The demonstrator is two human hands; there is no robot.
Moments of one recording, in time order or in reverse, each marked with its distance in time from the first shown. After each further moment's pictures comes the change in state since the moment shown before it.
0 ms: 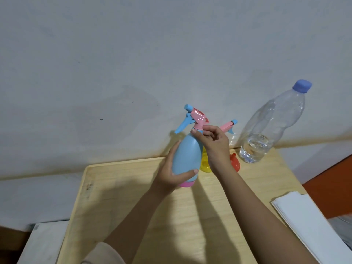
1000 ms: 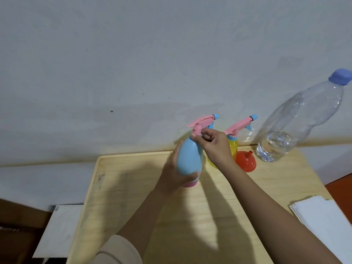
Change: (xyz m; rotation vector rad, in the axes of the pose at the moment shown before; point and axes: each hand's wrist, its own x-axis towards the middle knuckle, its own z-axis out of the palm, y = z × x) left_hand 0.003 -0.037 -0.013 0.205 0.051 0.009; right_hand 0.022 0.041 0.014 -0.314 -0.228 -0.054
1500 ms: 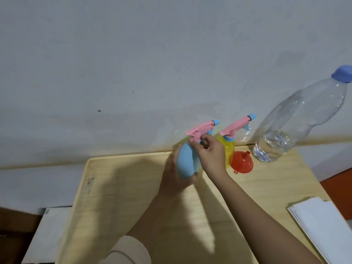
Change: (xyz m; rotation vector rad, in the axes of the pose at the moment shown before) left_hand 0.020 -0.039 0.038 0.026 0.092 0.009; right_hand -0.004 0.028 0.005 -0.180 0.193 0.075
